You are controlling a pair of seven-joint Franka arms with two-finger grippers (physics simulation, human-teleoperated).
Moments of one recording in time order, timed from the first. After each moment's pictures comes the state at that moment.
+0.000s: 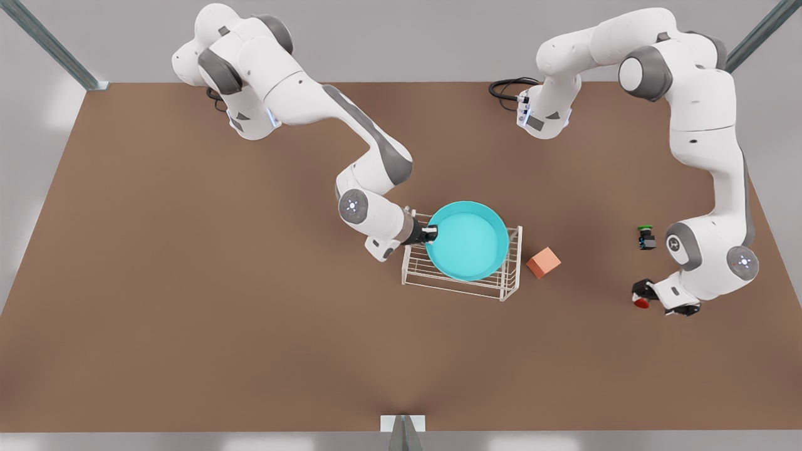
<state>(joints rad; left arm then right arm) 0.31 0.67 -0.05 -1.62 0.00 2.34 0.71 0.73 0.72 0.02 -1.34 0.59 2.26 0.42</state>
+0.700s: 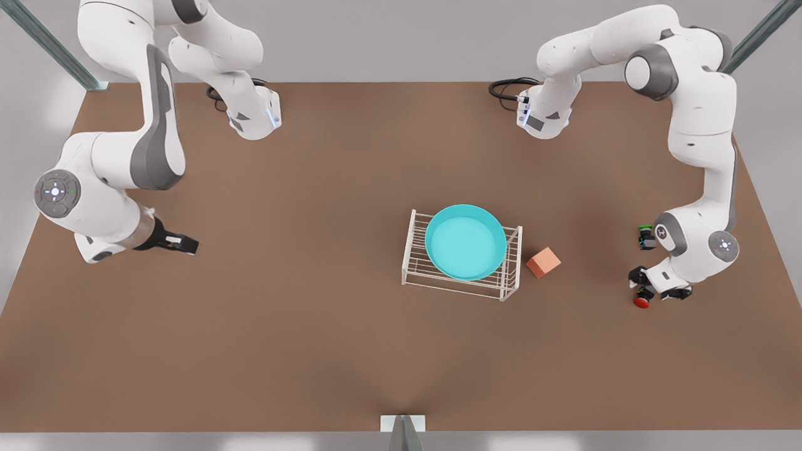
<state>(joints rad) 0.35 0.66 -0.03 -1.82 0.03 2.57 0.75 0.13 0.22 -0.11 -1.58 0.01 1.69 0.21</state>
